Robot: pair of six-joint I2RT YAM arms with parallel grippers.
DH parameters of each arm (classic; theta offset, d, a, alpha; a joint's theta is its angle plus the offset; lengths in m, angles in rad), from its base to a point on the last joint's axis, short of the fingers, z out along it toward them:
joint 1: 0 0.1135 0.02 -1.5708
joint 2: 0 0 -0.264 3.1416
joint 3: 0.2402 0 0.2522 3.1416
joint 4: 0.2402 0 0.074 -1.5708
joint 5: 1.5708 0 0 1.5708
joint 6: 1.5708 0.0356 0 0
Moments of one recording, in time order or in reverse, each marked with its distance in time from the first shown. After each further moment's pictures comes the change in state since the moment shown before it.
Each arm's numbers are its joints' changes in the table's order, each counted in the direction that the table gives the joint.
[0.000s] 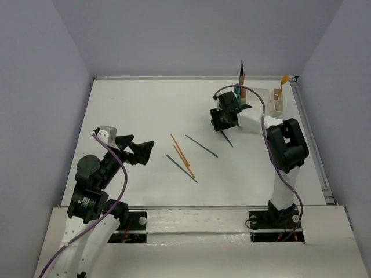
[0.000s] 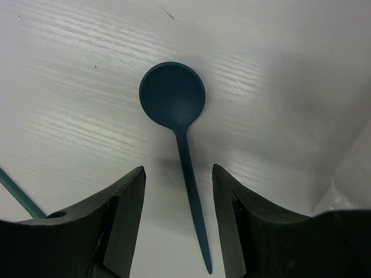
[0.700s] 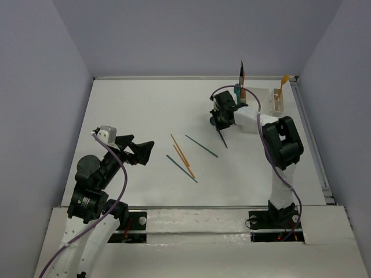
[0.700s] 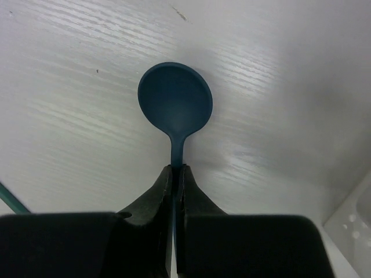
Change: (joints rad) left arm 0.000 0.000 0.000 0.000 0.001 0.000; right arm 0.010 0.081 0.076 0.060 -0.032 -0.016
